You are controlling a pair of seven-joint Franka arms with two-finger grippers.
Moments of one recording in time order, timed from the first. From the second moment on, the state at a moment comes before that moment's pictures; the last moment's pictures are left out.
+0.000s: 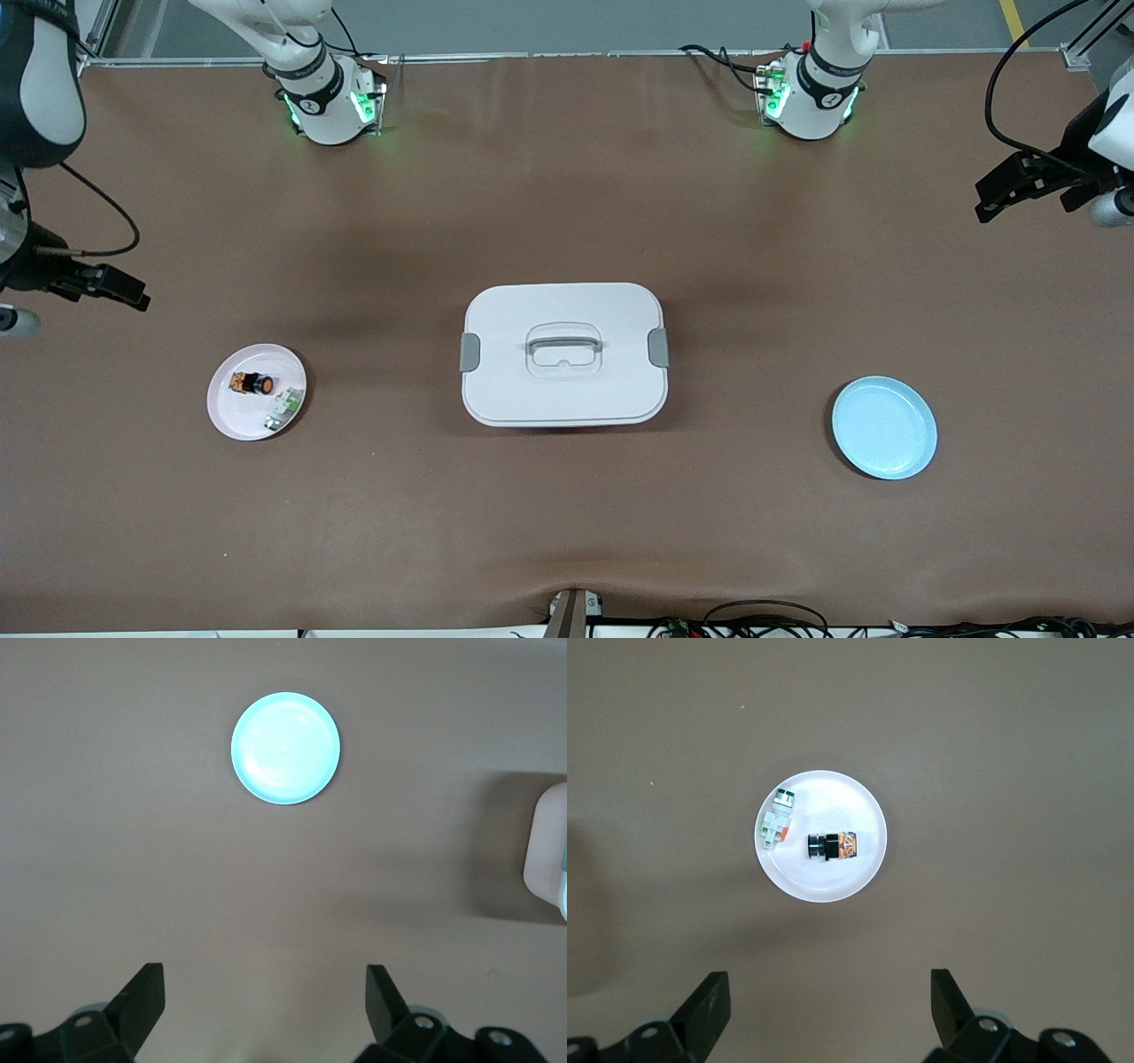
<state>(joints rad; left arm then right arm) 0.03 -0.07 -0.11 -1.59 0.06 1.53 -0.16 -0.20 0.00 0.08 -1.84 -0.04 1.89 0.04</state>
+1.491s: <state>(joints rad) 0.03 -0.06 -0.11 -1.58 0.06 1.53 -0.16 -0.09 -0.09 -0.02 -1.77 0.04 1.79 0.05</state>
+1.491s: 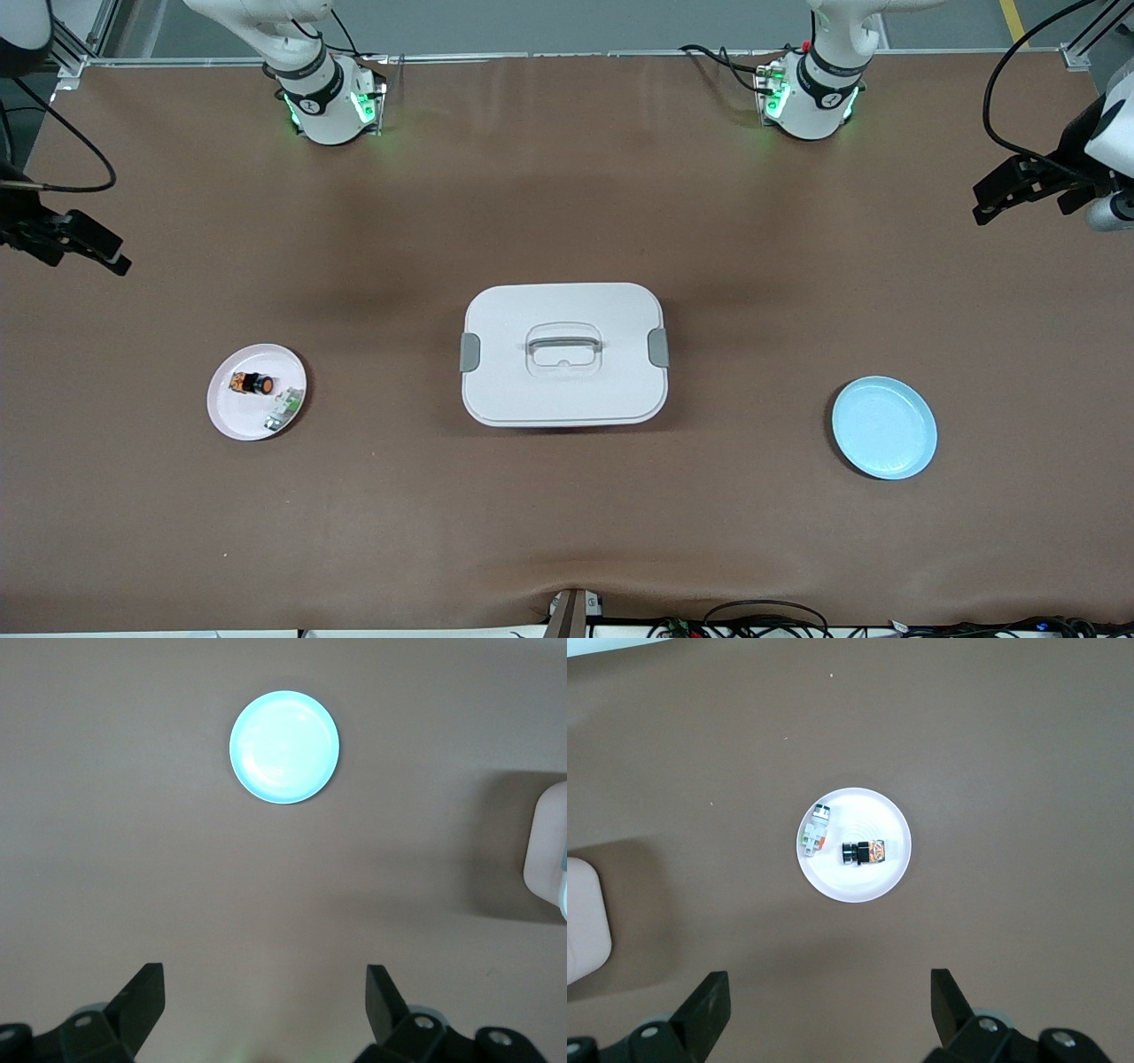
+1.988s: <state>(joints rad) 0.03 -0.06 -0.11 -1.57 0.05 1.53 -0.16 -0.09 -0.04 -0.02 -1.63 0.03 1.72 -0.03</state>
